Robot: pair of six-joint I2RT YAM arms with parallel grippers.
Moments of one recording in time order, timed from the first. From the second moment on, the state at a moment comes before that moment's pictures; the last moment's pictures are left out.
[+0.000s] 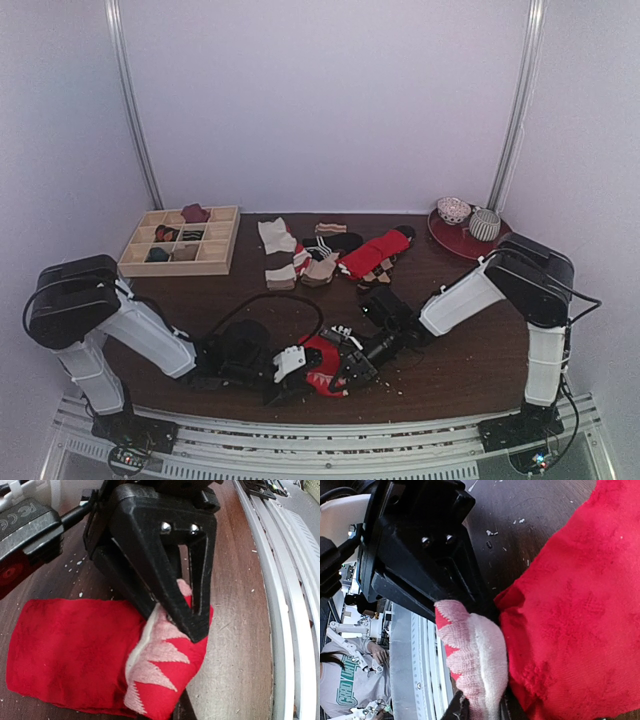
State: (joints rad) left arm -1.11 1.72 0.50 0.58 0.28 0.16; right arm 0.87 2.00 0.89 0.12 -0.97 0.23
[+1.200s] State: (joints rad) left arm -1.11 1.69 0.50 0.60 0.31 0.27; right arm 0.87 2.01 0.88 0.15 -0.98 0.26
